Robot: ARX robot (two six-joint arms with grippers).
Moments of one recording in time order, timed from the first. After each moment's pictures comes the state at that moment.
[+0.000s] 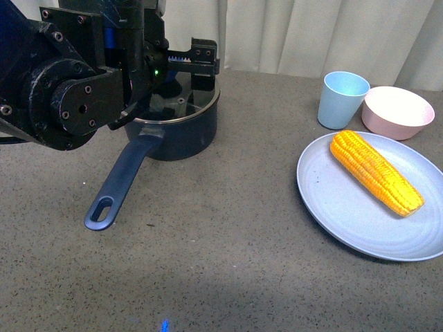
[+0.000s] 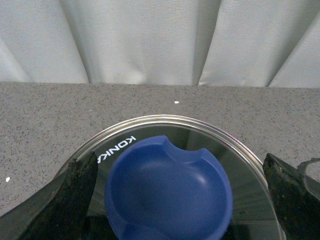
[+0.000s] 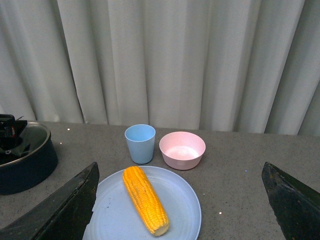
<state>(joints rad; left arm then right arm) -0.34 2.27 1.14 0.88 -0.24 -0.02 0.00 0.00 0.01 0.00 0.00 0.00</state>
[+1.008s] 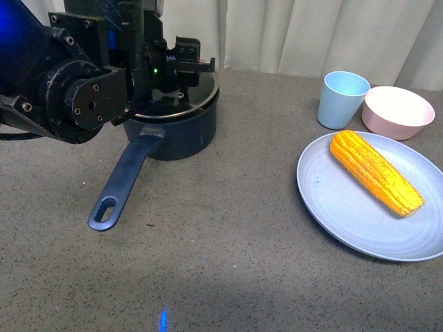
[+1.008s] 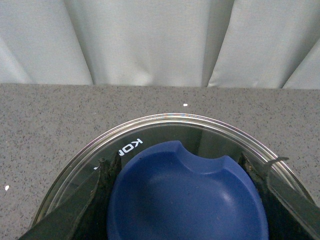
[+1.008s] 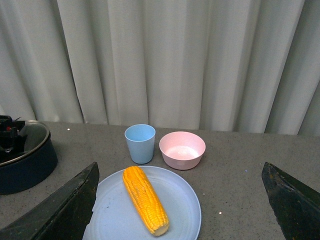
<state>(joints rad) -0.32 2.31 1.20 0.89 -0.24 0.00 0.00 0.00 0.01 0.00 0.00 0.00</state>
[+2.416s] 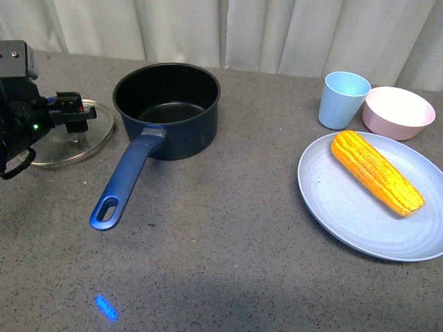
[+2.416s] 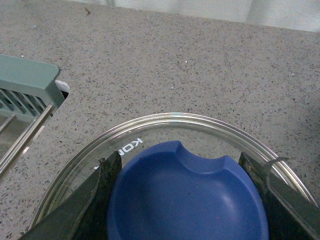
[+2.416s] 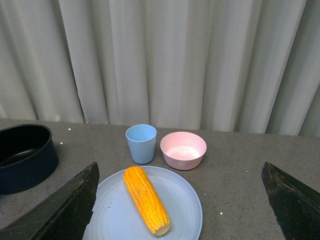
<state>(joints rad) 0.05 2.48 1.07 1.13 -0.09 0.02 0.00 0.00 0.01 0.00 0.00 0.00</state>
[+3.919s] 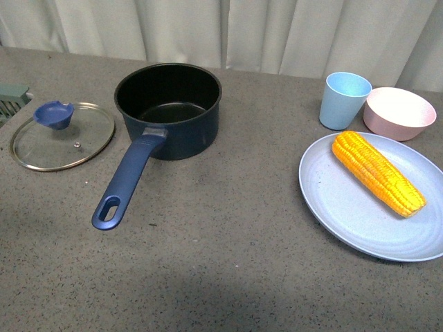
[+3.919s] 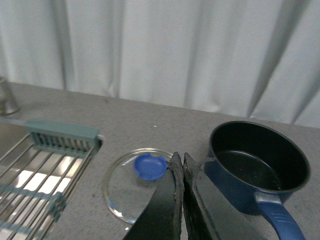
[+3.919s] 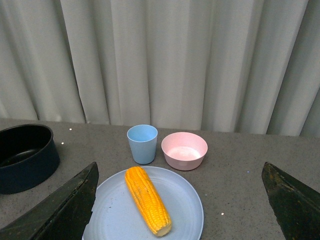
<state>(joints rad) 0.03 1.37 0.13 1.22 0.00 0.00 0.00 0.00 0.01 0.00 0.00 0.00</state>
